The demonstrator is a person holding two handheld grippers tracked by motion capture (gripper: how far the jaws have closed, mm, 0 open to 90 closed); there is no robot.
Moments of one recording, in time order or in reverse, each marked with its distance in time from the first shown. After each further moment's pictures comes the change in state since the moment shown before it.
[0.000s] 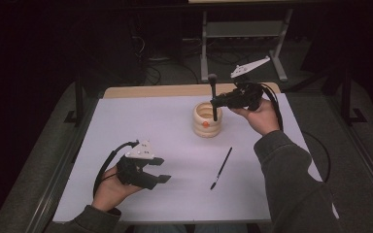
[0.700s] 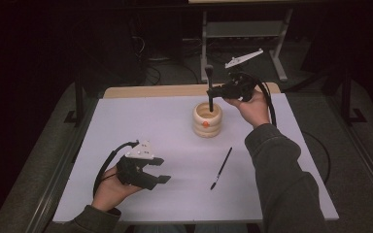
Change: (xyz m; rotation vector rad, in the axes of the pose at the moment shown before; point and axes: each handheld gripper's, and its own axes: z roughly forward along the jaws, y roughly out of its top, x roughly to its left) left arm 0.001 -0.001 0.000 0.000 -0.005 0.000; right arm -0.020 0.018 0.018 -0.014 -0.065 0.047
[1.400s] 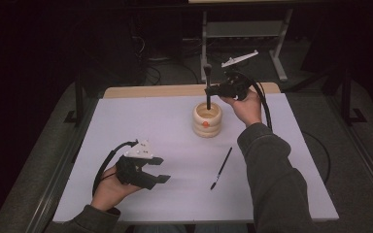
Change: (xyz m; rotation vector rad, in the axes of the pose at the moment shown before) left arm 0.001 -0.001 -0.002 -0.006 -0.001 -0.006; right arm -0.014 -0.003 0.022 -0.005 -0.040 0.062
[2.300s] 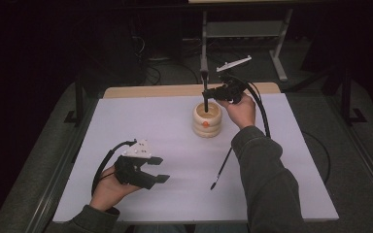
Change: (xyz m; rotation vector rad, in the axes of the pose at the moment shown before) left arm 0.001 0.000 -0.003 -0.009 -0.012 0.001; right arm -0.001 -0.008 0.020 0.024 -0.038 0.029
